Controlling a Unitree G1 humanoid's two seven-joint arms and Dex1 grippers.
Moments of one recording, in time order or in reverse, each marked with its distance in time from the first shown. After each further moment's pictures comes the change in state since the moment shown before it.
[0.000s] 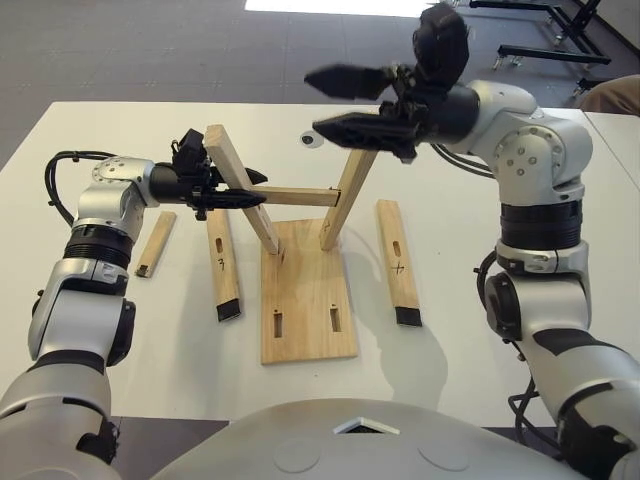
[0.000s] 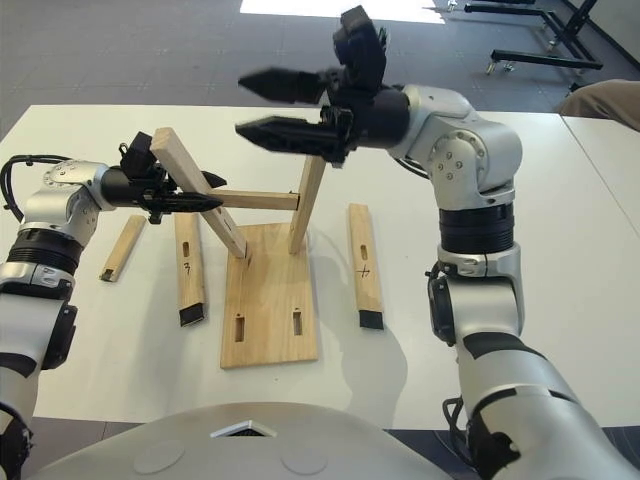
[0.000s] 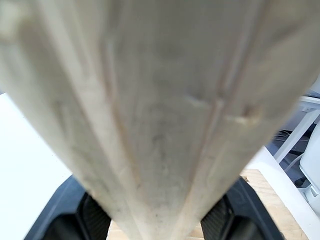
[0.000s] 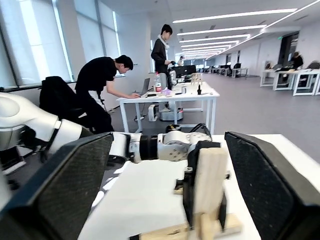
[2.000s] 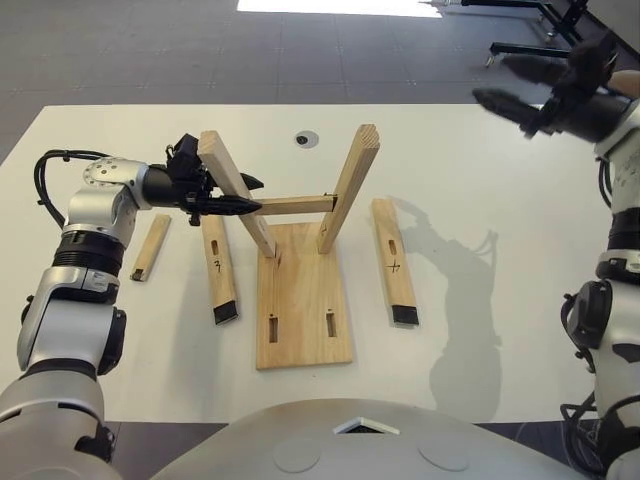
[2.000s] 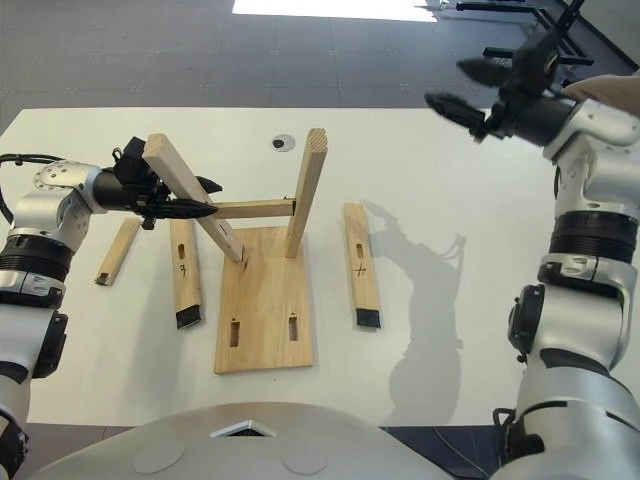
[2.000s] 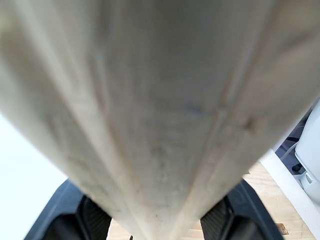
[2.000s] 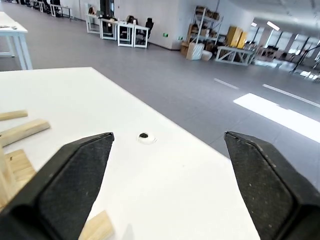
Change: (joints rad) left arm 0.045 0.043 0.005 -0.091 0.011 0.007 0.000; right arm 0.110 -0.385 -0.170 0.569 -0.419 -0.455 0.100
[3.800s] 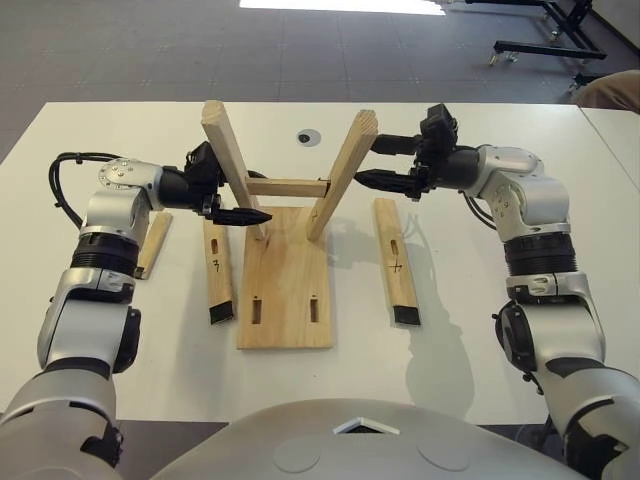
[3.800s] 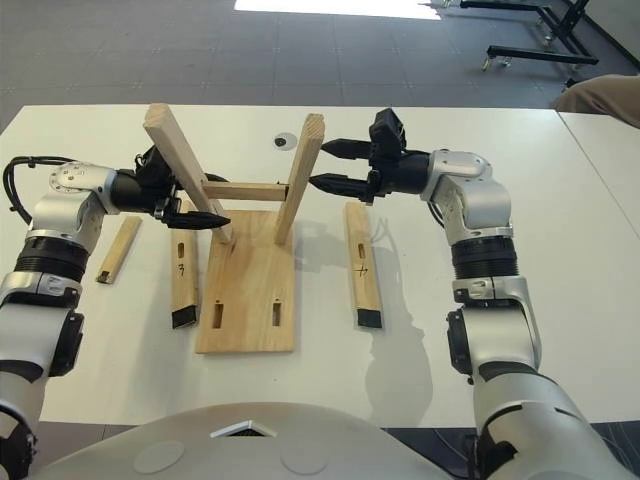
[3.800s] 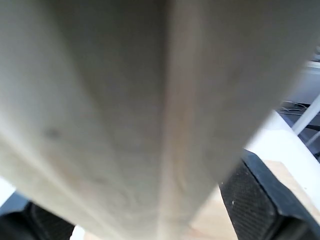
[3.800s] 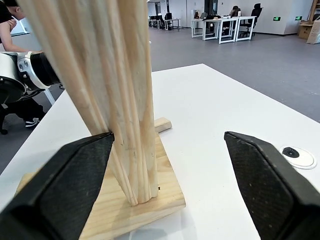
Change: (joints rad) left arm 0.046 -0.072 0.066 -0.051 0.159 -0.019 0.035; right arm 0.074 0.282 0.192 -0.232 0.085 0.149 0.085
